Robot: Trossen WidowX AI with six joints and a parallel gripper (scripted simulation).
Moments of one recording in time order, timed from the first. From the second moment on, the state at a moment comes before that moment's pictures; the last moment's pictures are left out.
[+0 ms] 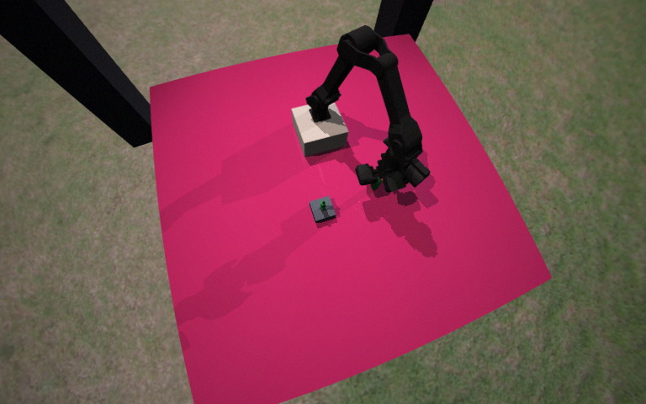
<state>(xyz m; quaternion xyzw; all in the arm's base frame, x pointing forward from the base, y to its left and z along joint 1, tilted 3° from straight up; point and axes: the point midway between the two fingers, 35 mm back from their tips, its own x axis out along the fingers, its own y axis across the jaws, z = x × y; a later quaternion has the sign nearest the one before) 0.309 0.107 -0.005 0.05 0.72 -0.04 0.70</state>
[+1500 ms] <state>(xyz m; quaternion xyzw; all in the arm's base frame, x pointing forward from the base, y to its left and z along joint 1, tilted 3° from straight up) 0.303 0.106 -0.035 0.04 0.72 -0.04 0.69</state>
